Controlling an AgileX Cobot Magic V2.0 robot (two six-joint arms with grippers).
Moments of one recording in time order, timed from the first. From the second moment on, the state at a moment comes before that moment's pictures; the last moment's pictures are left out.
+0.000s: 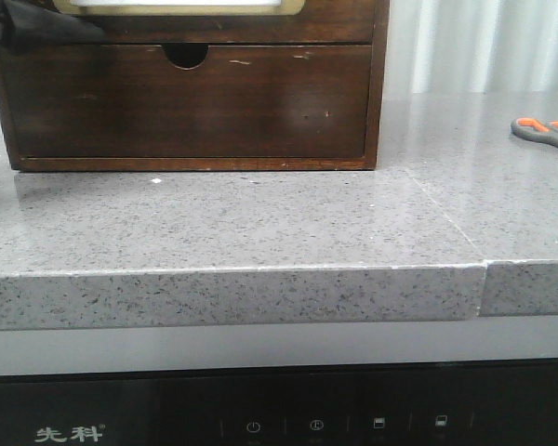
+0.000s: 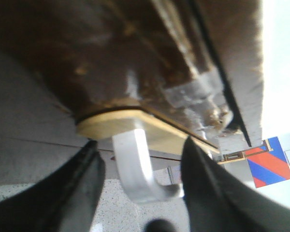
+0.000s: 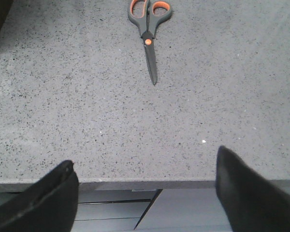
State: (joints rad) left arm 0.01 1.57 -1.00 -1.77 0.90 0.96; right arm 0.02 0.61 -0.72 -0.15 0.77 0.11
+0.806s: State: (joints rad) left arm 0.01 1.32 -0.73 -1.79 0.97 0.95; right arm 0.02 0.61 -0.72 -0.15 0.77 0.11
